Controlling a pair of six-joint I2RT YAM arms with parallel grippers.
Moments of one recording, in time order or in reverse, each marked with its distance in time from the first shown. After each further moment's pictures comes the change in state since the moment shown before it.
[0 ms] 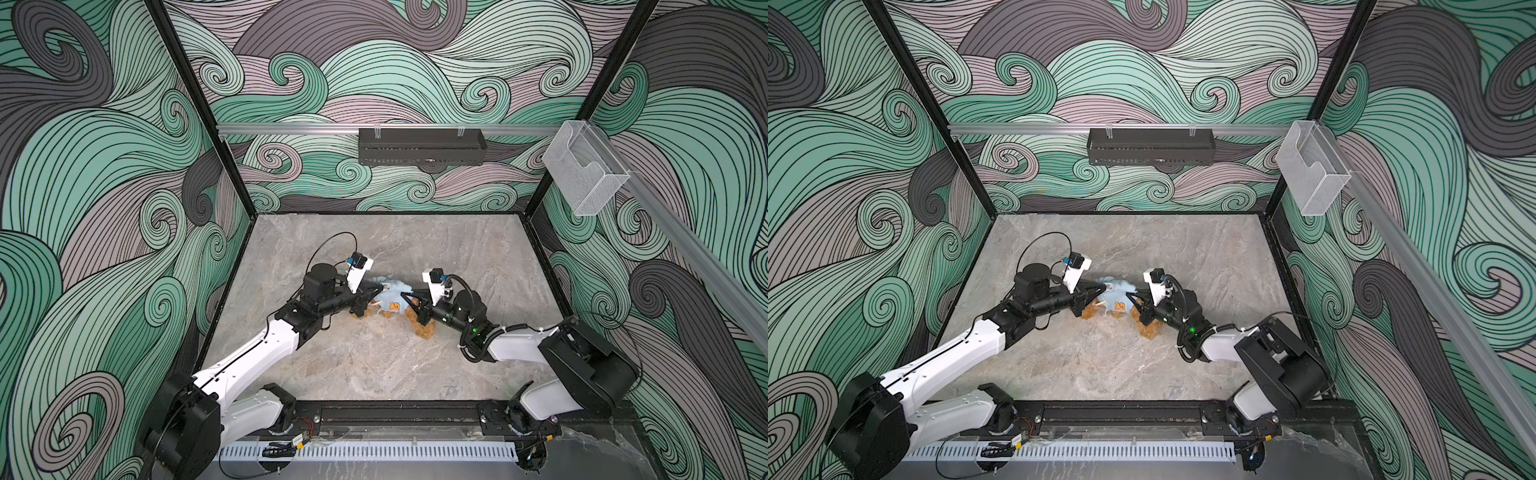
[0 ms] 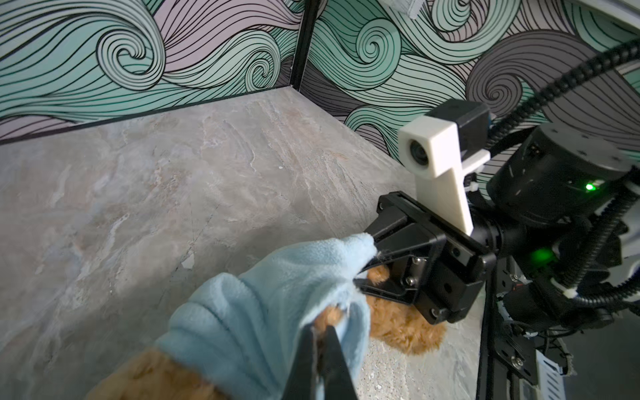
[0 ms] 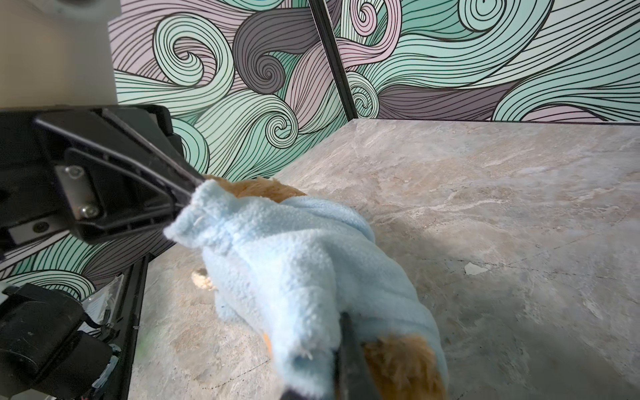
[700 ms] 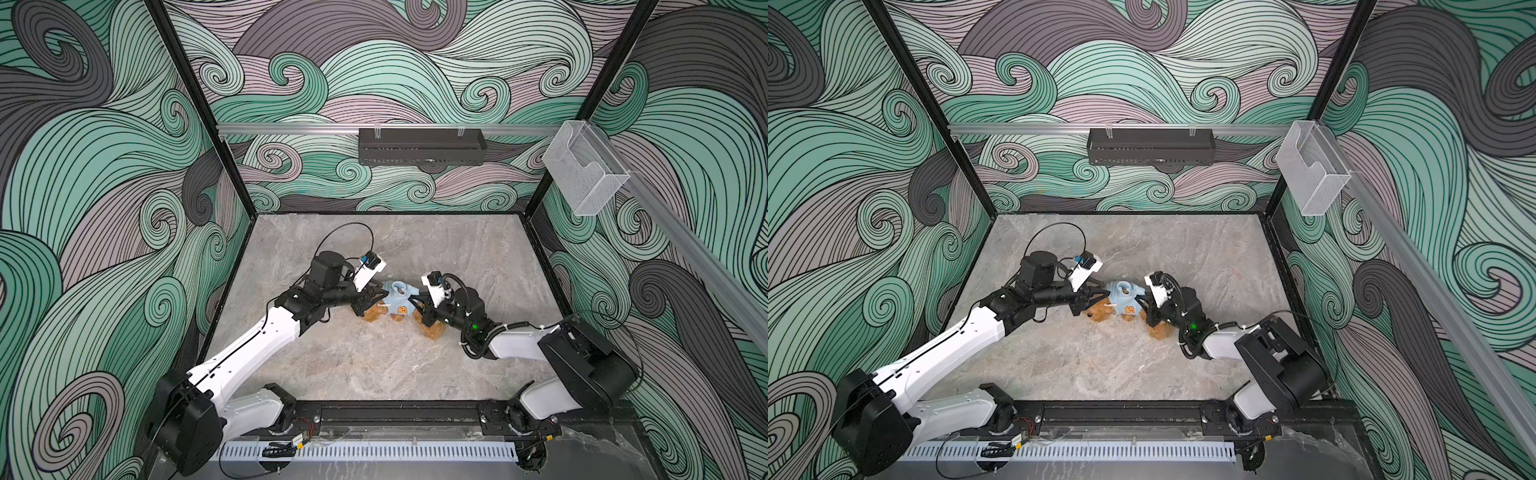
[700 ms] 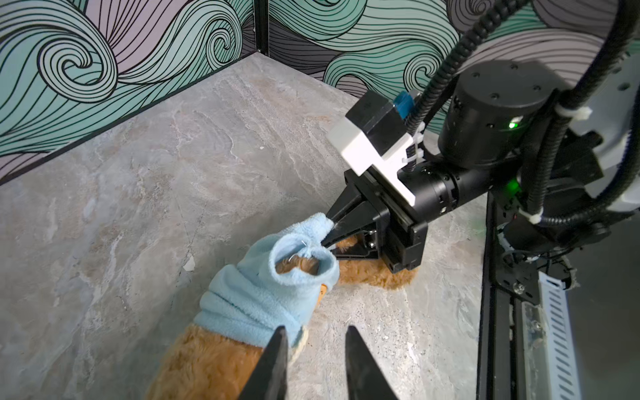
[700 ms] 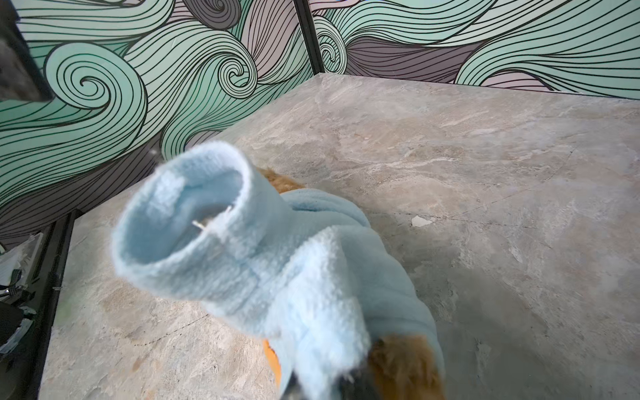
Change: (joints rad) left arm -0.060 0.054 0.221 -0.371 0.040 0.351; right arm -0.040 -0.007 0.011 -0.170 0.008 -0.162
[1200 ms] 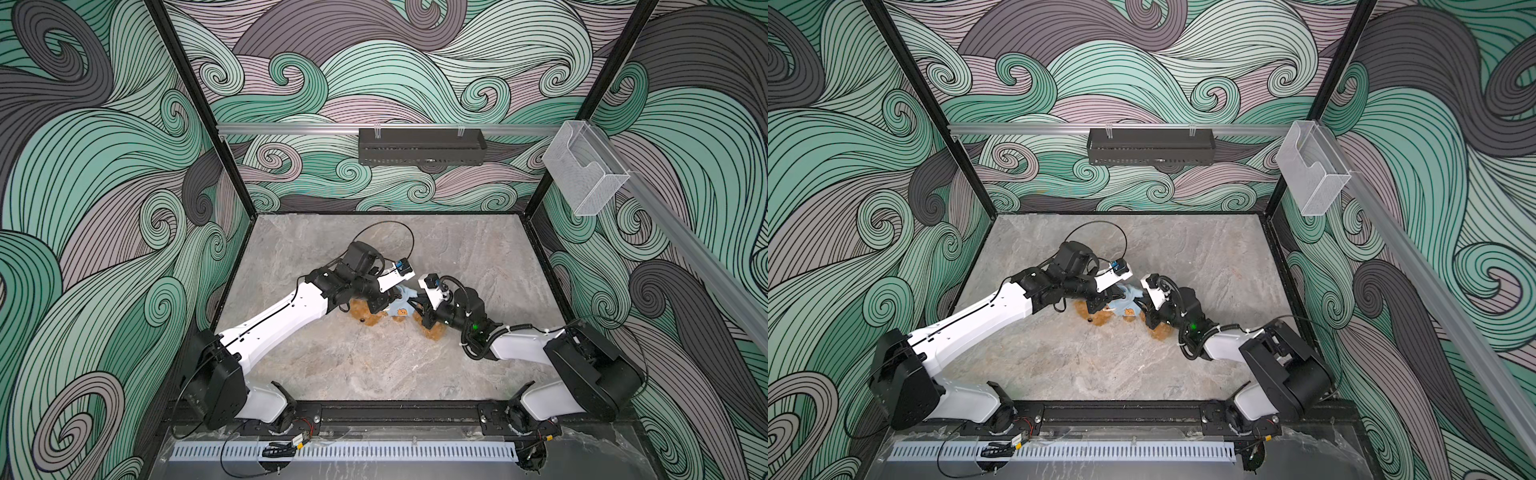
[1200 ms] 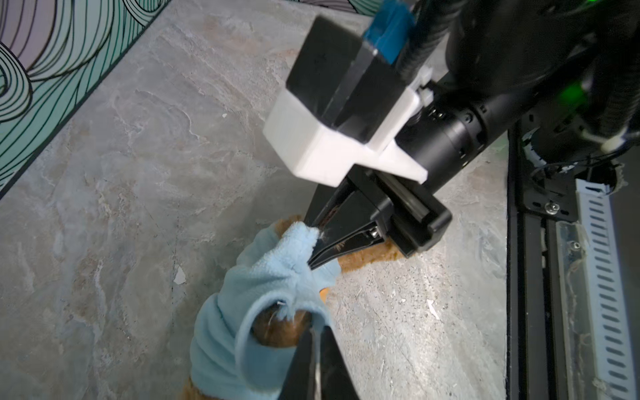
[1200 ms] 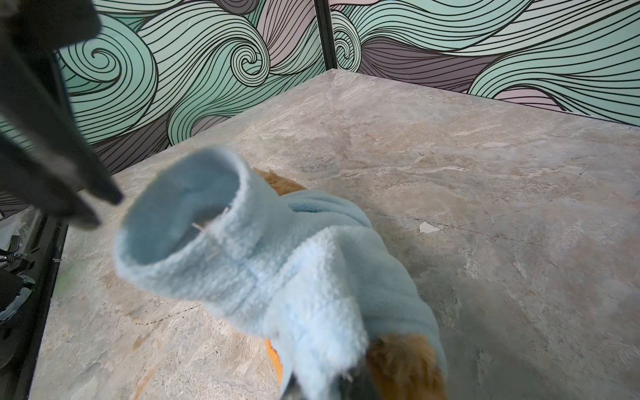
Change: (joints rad) left arm -0.123 0.264 0.288 -0.277 -0.114 0.256; right arm 0.018 -0.032 0.002 -0.039 -0.014 -0.072
